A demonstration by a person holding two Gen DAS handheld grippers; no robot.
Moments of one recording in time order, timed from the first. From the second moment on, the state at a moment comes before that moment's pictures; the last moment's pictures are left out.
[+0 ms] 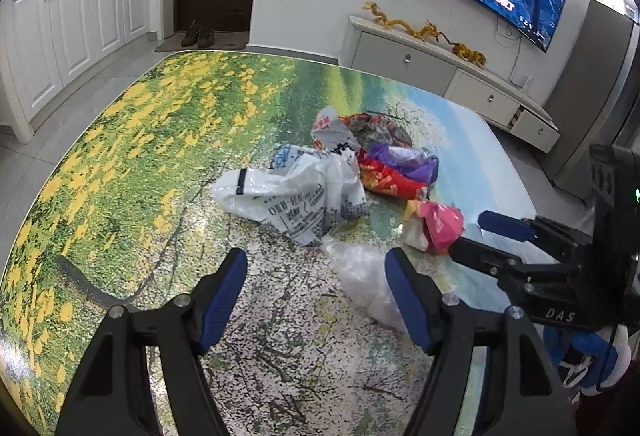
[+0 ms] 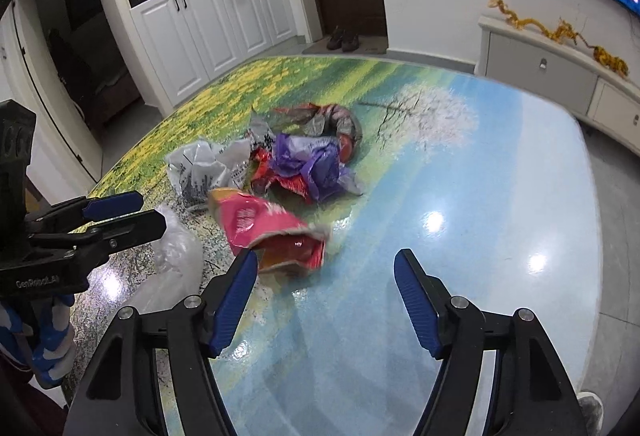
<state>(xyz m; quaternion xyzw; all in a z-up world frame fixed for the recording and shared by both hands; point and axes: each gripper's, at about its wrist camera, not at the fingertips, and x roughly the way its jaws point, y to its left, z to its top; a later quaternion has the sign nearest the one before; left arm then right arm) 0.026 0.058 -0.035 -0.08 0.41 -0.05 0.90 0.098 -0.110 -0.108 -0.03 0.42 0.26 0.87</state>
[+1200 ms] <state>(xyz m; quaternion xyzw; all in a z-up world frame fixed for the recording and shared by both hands) 0.020 0.031 -0.043 -0.07 0.44 -0.12 0.89 0.118 -0.071 -0.109 -0.07 0.42 0.34 0.84</state>
